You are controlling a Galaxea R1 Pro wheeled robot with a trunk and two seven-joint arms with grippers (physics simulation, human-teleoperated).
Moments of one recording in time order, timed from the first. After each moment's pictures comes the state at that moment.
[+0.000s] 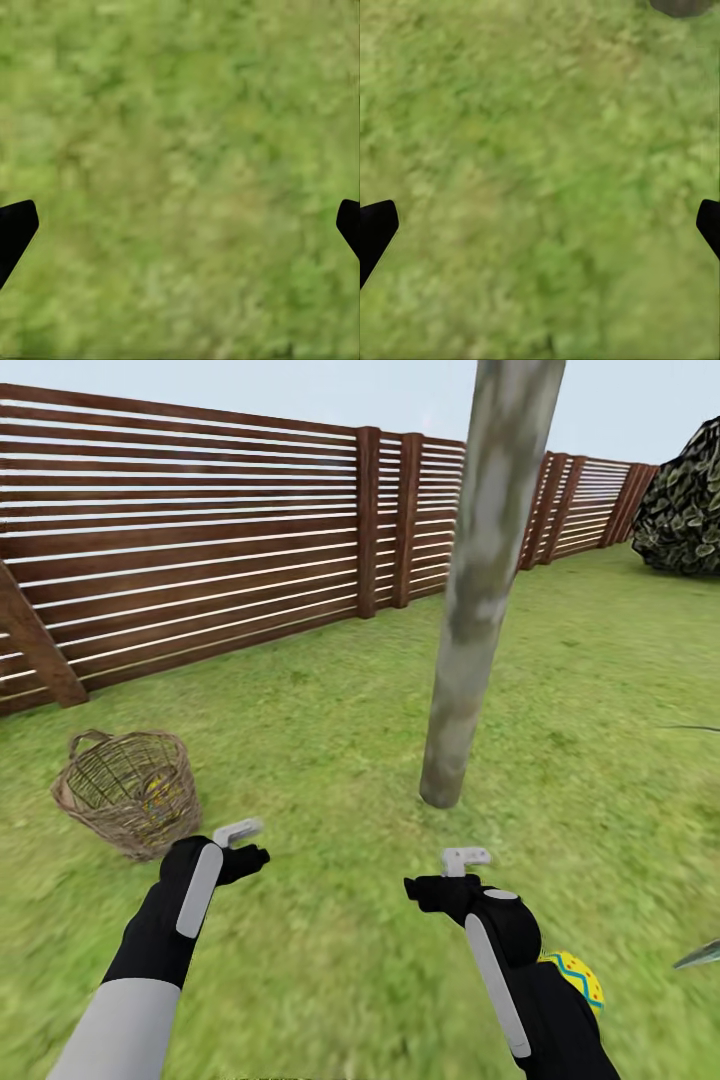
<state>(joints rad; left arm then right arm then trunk) -0.61 -0.06 0.10 -1.21 0.40 0.99 0.39 -0.34 0.10 0.17 -1.58 -0.14 0.94 -0.14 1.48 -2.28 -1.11</state>
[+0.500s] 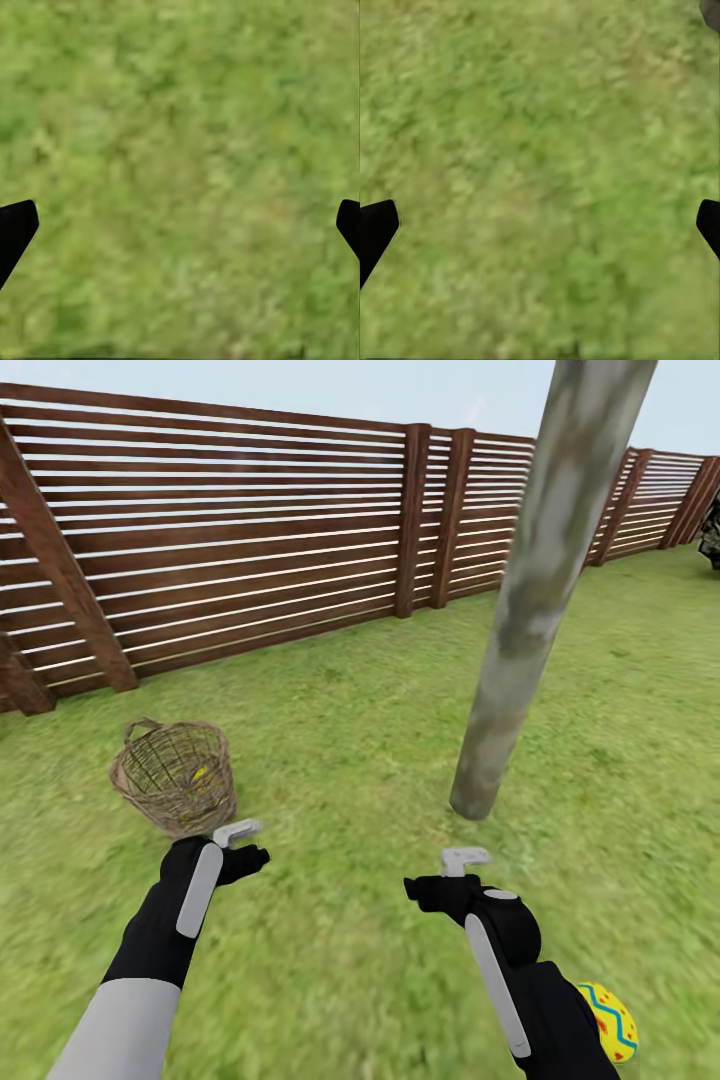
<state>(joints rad) -0.61 -0.06 0.10 -1.21 0.40 0.99 0.39 -0.34 0.10 0.17 -1.58 -0.14 0.94 -0.14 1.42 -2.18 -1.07</state>
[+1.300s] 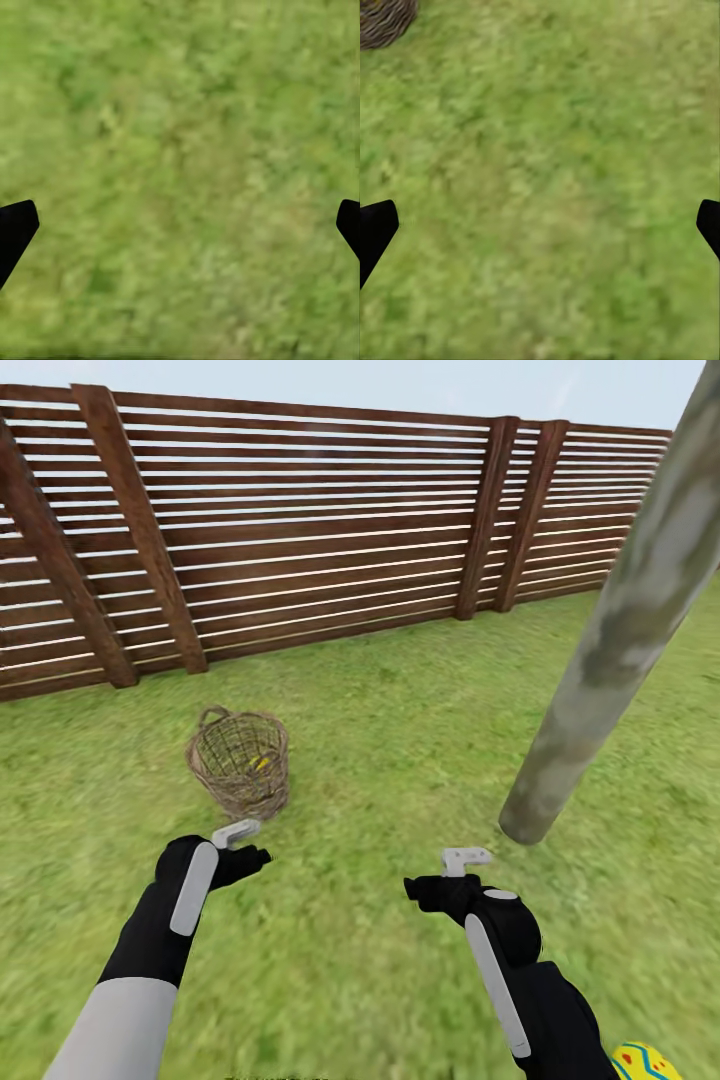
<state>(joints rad) -0.62 -0.06 0.12 -1.21 0.46 1.02 0.39 -0.34 0.10 0.17 -1.58 -0.14 0.94 -0.14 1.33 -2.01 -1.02</state>
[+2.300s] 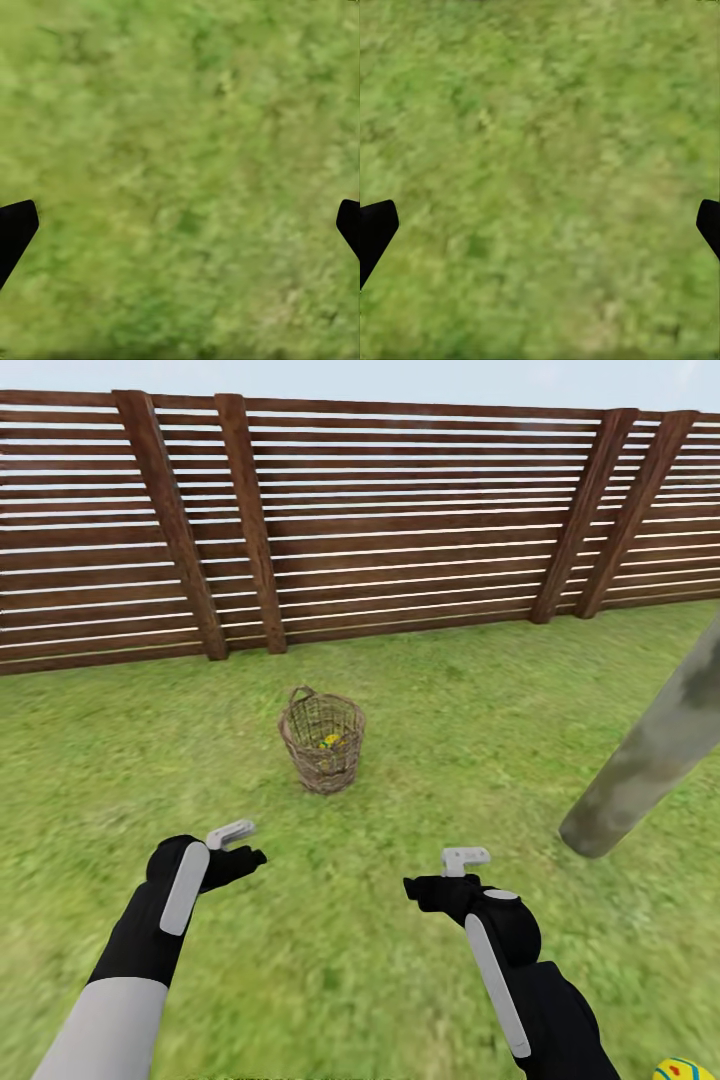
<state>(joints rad) -0.62 -0.03 0.12 -1.21 0.50 1.04 0.39 -0.34 0.10 0.17 -1.58 -0.14 0.93 -0.14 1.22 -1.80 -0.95</state>
